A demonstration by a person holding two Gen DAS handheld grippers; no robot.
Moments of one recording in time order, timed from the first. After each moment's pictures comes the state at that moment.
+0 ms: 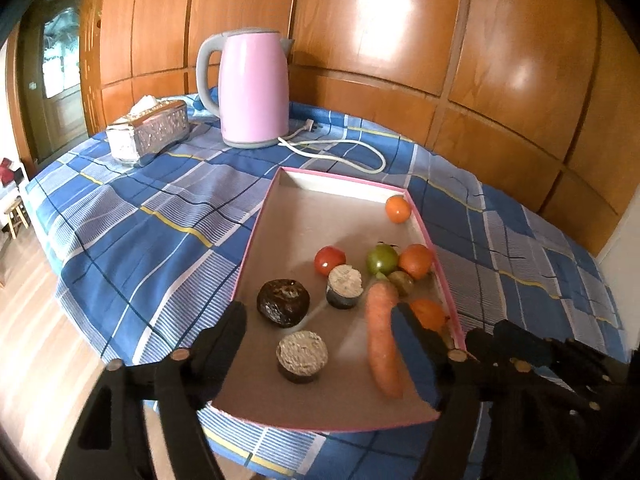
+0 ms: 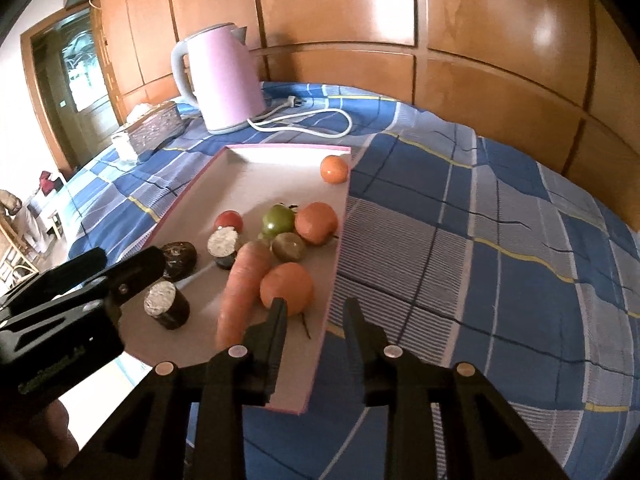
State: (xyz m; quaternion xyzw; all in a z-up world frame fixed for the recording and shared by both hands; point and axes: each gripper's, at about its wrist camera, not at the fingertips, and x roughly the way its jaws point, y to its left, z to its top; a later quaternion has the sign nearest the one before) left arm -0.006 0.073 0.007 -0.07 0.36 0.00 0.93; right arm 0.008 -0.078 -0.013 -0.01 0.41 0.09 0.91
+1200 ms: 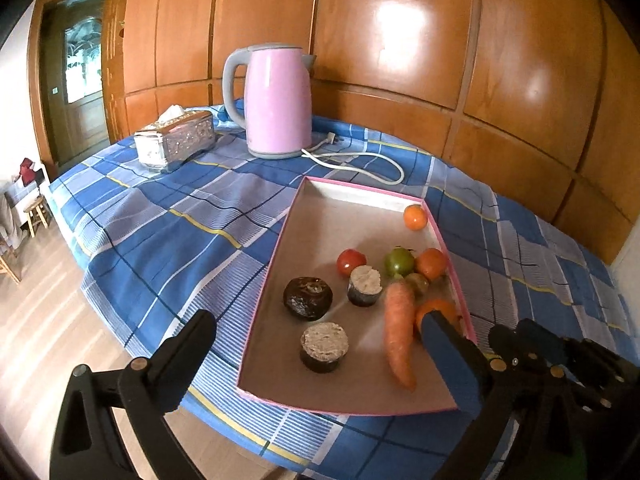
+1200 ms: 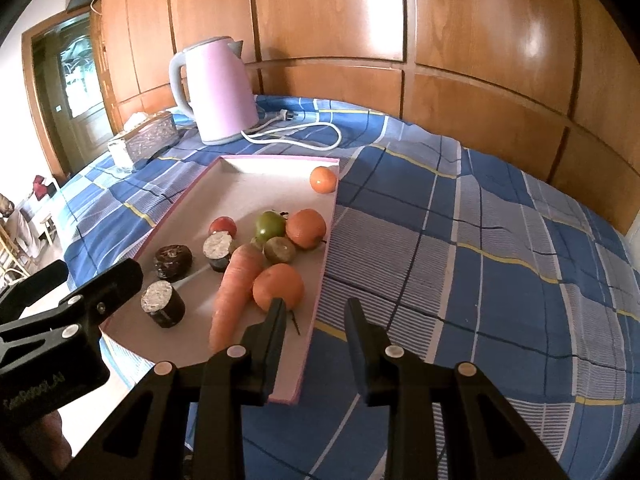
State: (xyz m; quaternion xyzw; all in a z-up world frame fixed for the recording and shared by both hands) left arm -0.026 0.080 0.010 -0.06 0.34 0.04 0.94; right arm -0.009 -0.080 -0.008 -0.02 0.38 0.07 0.92
